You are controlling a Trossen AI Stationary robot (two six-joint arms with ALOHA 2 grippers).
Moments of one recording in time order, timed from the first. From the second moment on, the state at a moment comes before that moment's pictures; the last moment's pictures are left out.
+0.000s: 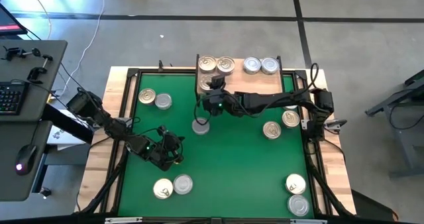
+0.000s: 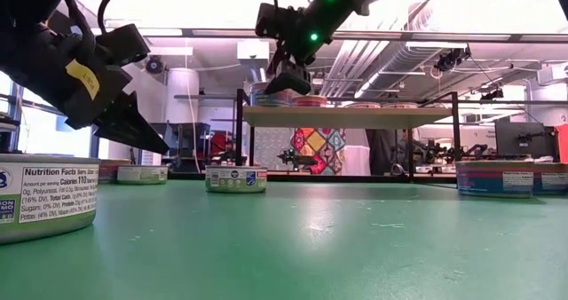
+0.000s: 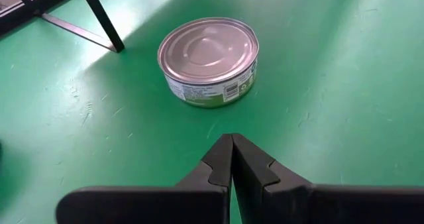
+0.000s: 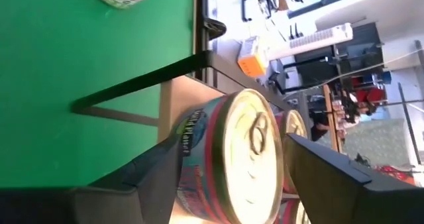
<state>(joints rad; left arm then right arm) -0.56 1.52 0.54 -0.08 -0.91 -0.83 -0.08 1.86 1.41 -0.12 0.67 -0.79</state>
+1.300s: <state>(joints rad) -0.56 1.52 0.54 -0.08 -0.91 -0.83 -0.27 1.77 1.41 -0.33 0.06 -0.38</state>
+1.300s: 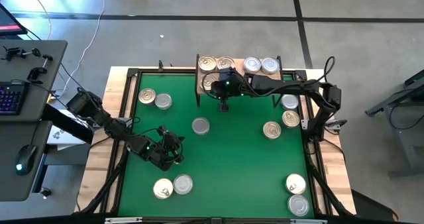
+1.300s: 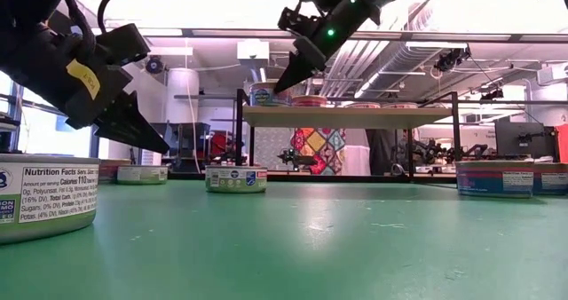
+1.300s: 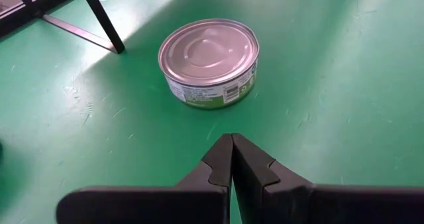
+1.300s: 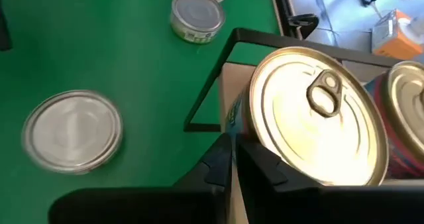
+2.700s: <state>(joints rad) -0.64 1.52 0.54 -0.03 -0.75 -0.89 0.22 1.72 1.01 0.20 -0.06 -0.05</state>
